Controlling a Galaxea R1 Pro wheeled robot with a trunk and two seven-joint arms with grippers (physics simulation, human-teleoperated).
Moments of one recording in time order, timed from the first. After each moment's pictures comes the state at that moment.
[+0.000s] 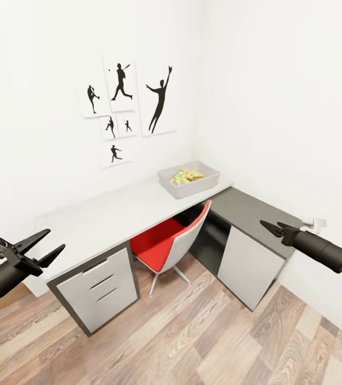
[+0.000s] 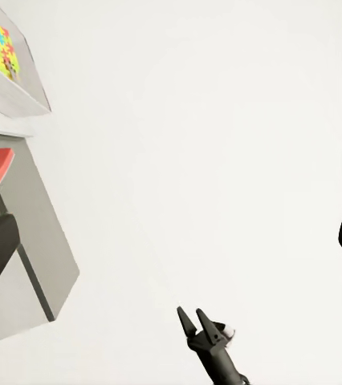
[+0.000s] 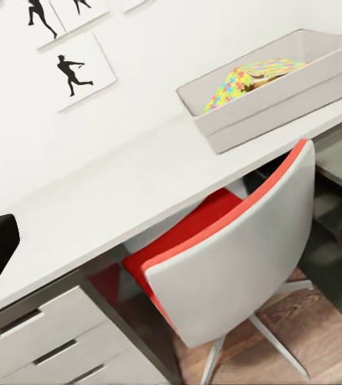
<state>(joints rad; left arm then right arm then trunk) -0.21 0.38 0.37 -1.61 1.65 0.91 -0.33 -0.45 -0.41 -0.23 -1.61 -0.66 0.70 0.46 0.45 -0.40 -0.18</state>
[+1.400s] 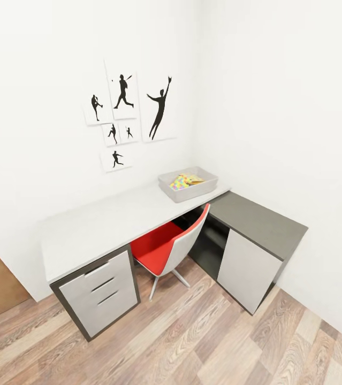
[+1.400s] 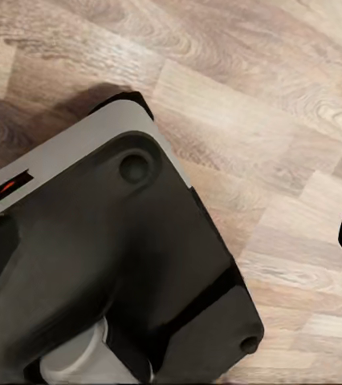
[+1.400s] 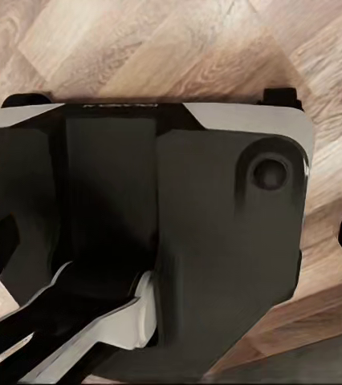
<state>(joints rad) 0.13 0.24 0.36 -0.48 0.83 0.42 -0.31 -0.15 -0.12 0.32 -0.54 -0.42 0.50 0.15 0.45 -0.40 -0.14</state>
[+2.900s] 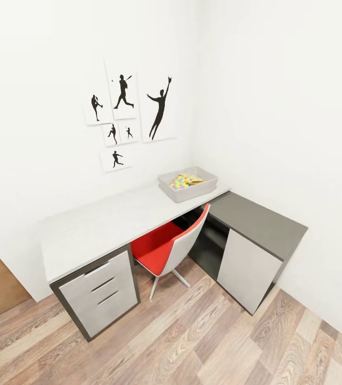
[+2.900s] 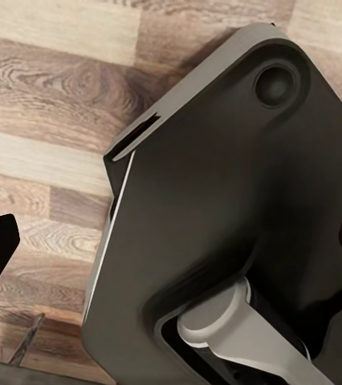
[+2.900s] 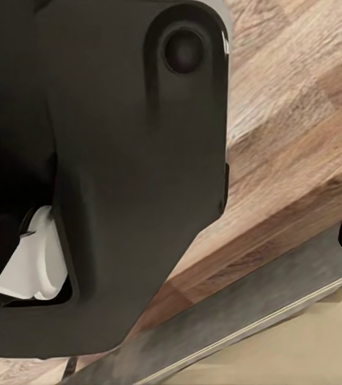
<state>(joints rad) 0.11 0.03 0.37 -0.27 0.53 0.04 -0.04 -0.07 -0.02 0.35 -0.14 -0.38 0.08 -0.03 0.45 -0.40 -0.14</state>
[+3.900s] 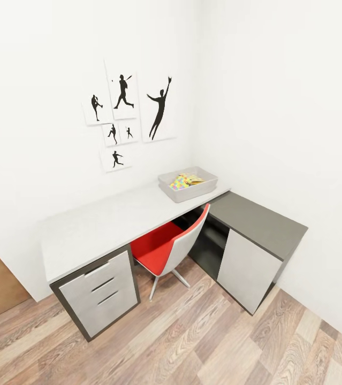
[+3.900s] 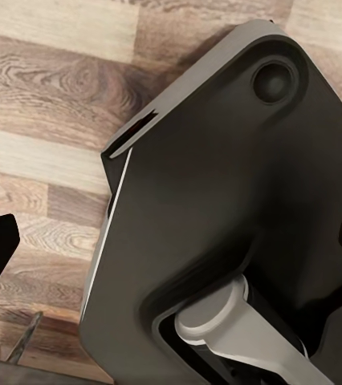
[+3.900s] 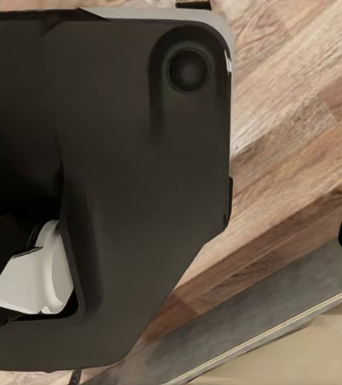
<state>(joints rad) 0.11 0.03 0.37 -0.27 0.53 0.04 -0.04 -0.08 -0.01 0.34 -0.14 -0.38 0.07 -0.03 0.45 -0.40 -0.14</state>
